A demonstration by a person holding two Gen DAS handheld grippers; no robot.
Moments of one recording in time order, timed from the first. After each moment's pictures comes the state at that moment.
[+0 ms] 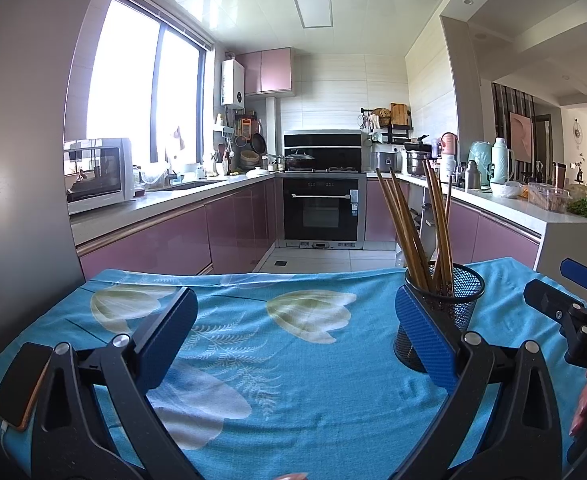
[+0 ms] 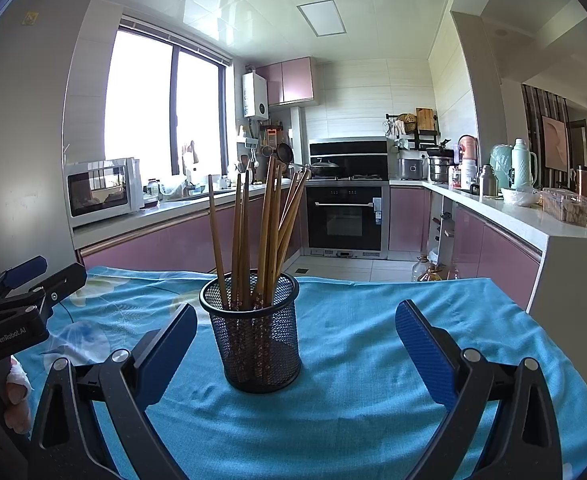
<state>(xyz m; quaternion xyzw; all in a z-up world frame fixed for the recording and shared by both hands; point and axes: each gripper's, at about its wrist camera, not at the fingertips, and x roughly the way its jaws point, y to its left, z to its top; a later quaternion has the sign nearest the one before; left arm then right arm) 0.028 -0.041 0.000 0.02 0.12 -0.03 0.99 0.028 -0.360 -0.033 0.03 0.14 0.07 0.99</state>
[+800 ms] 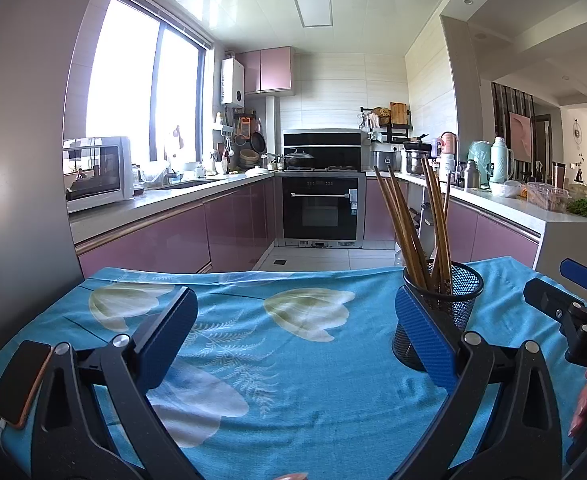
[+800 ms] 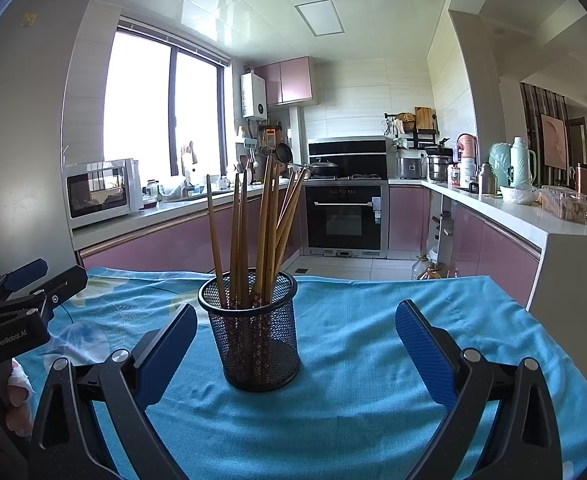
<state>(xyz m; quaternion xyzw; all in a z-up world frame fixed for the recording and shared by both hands) 0.028 -0.042 0.000 0.02 0.12 -0.03 0.99 0.027 -0.359 -0.033 0.03 0.14 0.07 0.99</state>
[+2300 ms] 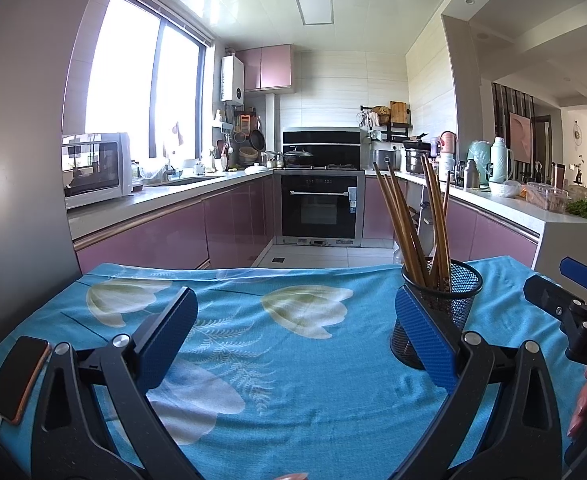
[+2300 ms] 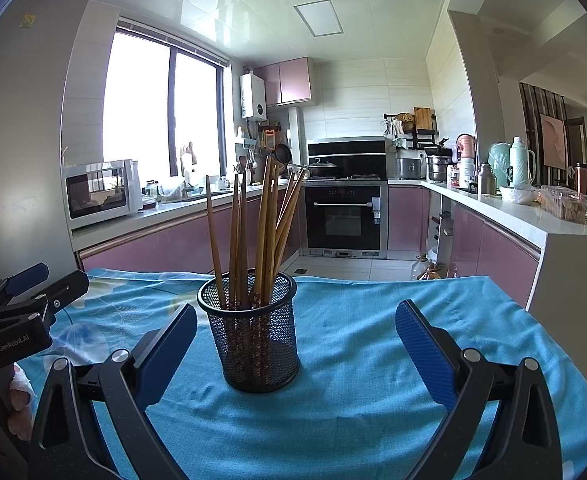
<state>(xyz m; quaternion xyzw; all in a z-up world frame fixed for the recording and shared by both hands) 0.028 -0.045 -0.004 0.02 0.12 -0.04 0.99 0.027 -0.358 -0.032 0.03 0.14 0.06 0.99</state>
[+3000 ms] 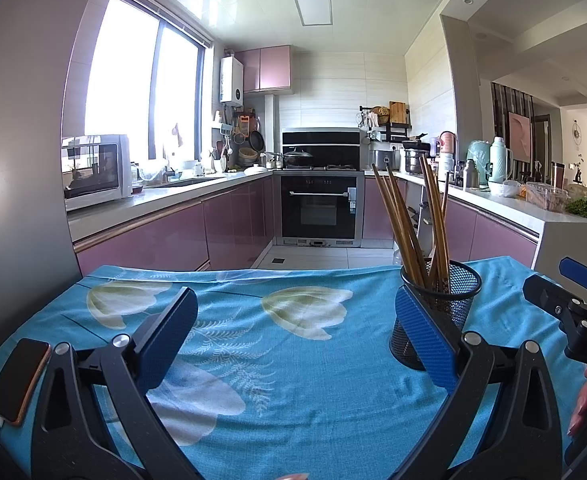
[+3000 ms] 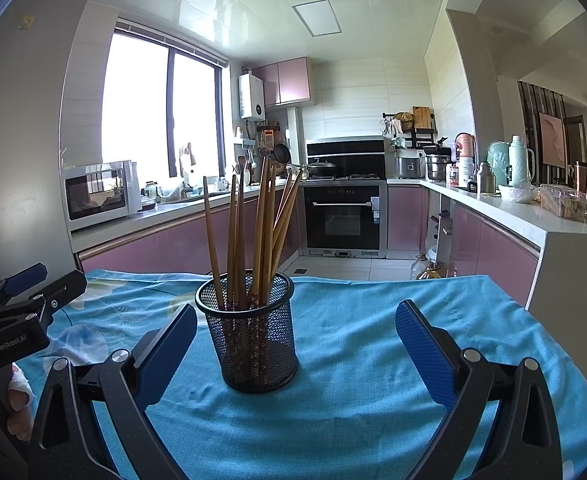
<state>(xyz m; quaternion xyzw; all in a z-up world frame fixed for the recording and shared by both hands) 0.027 -0.047 -0.006 0.01 0.12 -0.04 0.99 0.027 -0.360 -0.033 0.03 0.14 0.06 0.99</state>
